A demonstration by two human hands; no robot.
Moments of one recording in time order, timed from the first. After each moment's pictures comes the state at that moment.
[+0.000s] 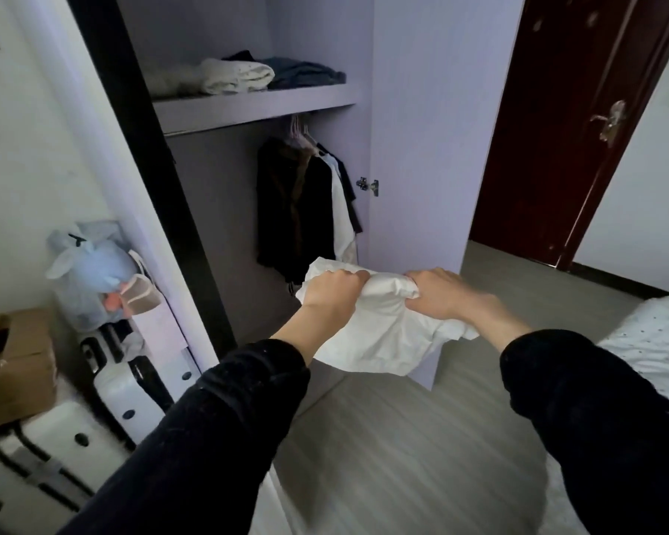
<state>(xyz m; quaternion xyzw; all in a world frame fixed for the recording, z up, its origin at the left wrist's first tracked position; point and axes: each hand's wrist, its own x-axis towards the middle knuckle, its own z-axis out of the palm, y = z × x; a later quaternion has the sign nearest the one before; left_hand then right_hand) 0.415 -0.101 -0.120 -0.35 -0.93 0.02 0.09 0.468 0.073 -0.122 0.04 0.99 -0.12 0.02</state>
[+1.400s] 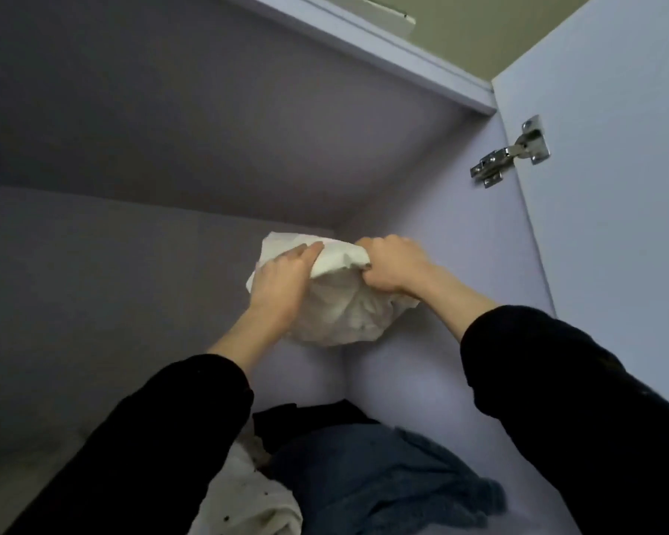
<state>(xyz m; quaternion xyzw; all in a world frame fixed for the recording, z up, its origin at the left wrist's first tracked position) -0.314 0.004 0.318 -0.16 -0.79 0.00 0.59 -0.306 0.173 0.353 -0.09 0.87 0.04 -0.48</state>
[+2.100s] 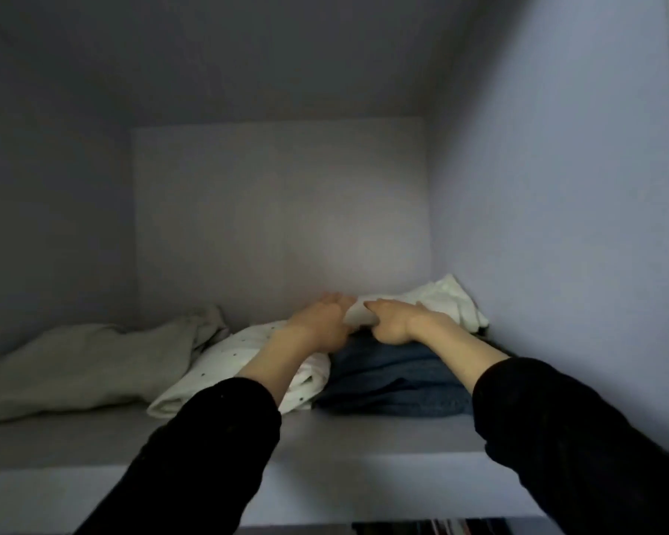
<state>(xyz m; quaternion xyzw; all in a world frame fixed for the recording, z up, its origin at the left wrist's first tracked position) -0.353 0.018 0.174 0.00 -0.98 0.03 0.20 -0.416 0.150 0.182 -0.29 0.95 -0.04 -0.09</state>
